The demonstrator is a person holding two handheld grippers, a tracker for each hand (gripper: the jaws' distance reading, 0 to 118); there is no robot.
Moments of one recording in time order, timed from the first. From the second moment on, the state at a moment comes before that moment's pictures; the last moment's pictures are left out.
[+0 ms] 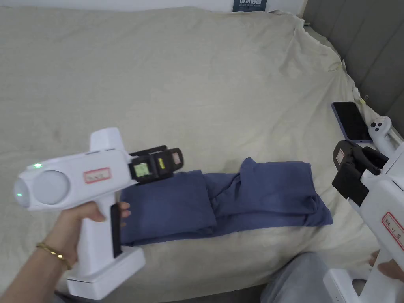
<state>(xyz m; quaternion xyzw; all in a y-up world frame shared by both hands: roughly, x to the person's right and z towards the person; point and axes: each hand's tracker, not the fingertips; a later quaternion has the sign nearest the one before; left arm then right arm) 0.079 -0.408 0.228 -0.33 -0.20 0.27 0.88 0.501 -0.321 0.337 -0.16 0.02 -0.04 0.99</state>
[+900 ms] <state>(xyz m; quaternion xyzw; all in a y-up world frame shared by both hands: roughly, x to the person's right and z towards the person) 0.026 -0.535 0.208 -0.48 -0.22 0.41 0.74 0.484 -0.333 0.320 -0.20 0.02 -0.02 0.98</state>
